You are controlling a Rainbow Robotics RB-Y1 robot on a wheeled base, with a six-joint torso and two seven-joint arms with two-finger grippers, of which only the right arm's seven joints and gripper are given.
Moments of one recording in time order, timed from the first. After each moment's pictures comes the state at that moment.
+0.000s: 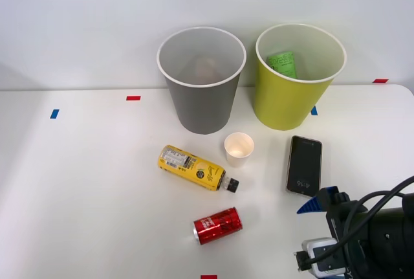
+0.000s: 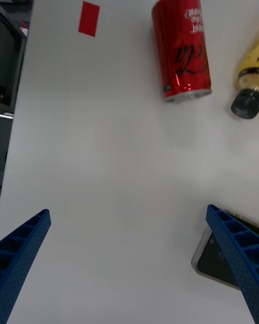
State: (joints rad) arm 0.15 -0.92 0.18 -2.62 -0.93 1.45 2.55
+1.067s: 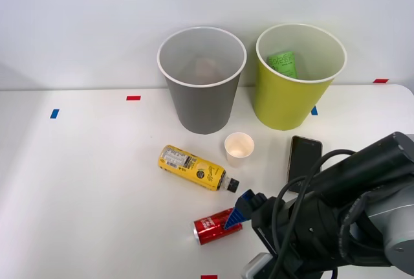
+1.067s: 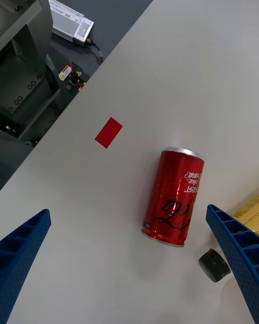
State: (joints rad) arm -0.29 -0.73 0.53 -2.49 -1.01 1.60 2.71
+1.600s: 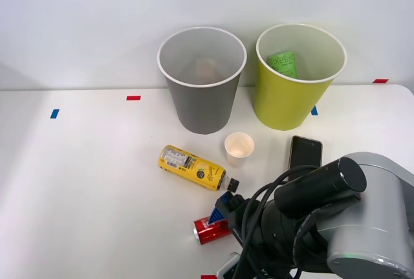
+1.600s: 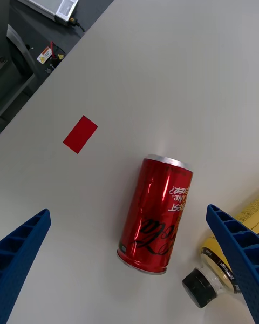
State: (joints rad) arm -0.32 -0.66 0.70 -2.41 -0.78 1.51 2.71
